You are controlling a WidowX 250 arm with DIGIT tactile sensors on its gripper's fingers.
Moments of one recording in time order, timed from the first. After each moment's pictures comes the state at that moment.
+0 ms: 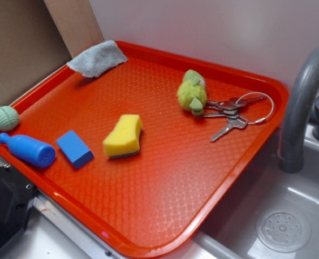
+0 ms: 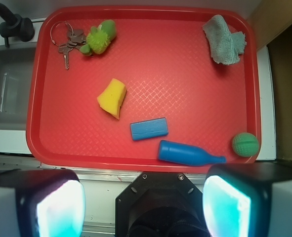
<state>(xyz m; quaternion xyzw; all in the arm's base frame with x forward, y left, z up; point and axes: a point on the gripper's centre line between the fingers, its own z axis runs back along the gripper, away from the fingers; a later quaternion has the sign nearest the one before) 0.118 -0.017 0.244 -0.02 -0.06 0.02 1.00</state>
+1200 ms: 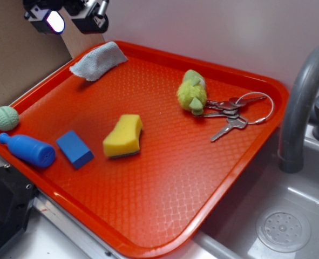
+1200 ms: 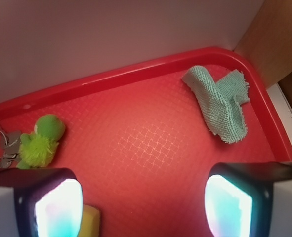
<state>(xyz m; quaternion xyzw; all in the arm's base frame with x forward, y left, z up) 0.243 0.020 0.157 -0.01 -0.15 0.17 0.97</state>
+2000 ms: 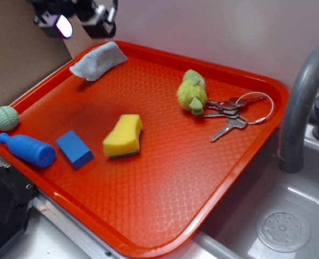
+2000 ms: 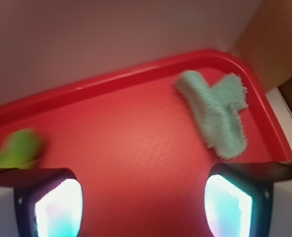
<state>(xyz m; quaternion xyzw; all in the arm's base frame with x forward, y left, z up) 0.262 0.055 0.124 0.03 -0.14 0.21 0.97</state>
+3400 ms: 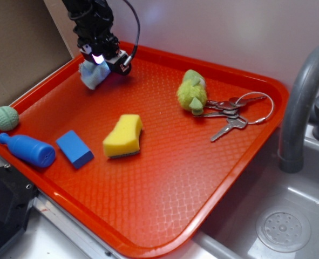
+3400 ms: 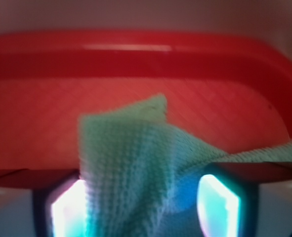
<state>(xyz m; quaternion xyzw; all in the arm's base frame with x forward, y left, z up) 0.308 0.096 0.031 0.04 -0.08 0.05 1.00</state>
